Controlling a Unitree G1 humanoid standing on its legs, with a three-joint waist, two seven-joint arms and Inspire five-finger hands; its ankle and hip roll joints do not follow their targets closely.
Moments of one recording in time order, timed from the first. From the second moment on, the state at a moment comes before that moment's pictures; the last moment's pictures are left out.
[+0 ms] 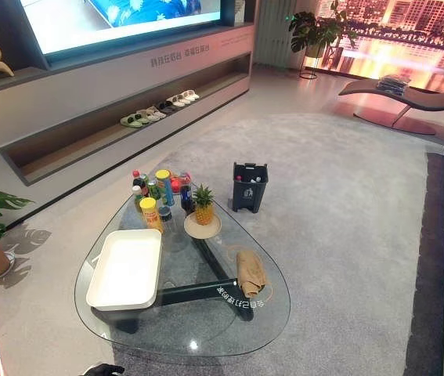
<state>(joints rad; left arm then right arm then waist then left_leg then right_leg) -0.07 0.29 -0.30 1.30 0.18 0.02 -0.06 -0.10 -0.28 0.25 1.39 -0.23 0.21 0.02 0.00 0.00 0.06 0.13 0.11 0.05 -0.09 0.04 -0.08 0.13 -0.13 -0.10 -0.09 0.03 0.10</state>
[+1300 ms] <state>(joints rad) -0.07 0.30 -0.30 1.30 0.18 0.02 -0.06 -0.10 -0.28 0.25 1.39 -0.23 0.21 0.02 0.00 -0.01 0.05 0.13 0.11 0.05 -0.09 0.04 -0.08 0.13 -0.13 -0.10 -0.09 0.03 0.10</state>
